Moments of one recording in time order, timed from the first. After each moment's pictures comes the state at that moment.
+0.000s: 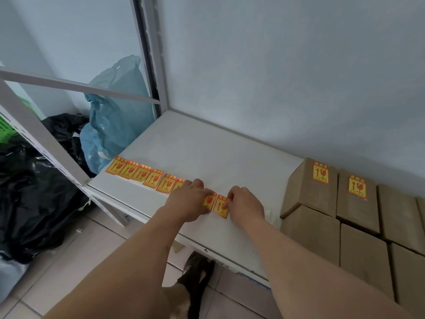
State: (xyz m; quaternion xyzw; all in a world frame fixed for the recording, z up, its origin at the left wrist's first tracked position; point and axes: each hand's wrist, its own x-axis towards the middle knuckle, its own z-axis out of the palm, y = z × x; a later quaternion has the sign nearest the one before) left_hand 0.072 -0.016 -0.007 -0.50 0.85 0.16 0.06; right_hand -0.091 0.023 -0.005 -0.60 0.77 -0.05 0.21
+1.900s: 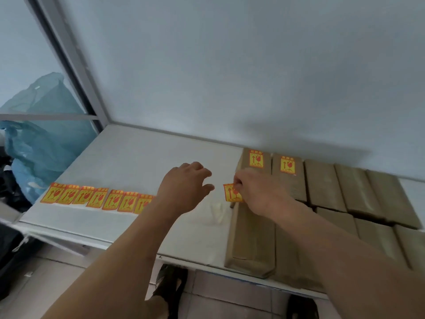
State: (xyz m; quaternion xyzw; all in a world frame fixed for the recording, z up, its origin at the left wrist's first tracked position) left_hand -0.039 0.013 0.080 -0.41 0.90 0.07 -0.07; right_hand -0.213 0.094 0.107 -0.66 0.74 -0.06 0.11
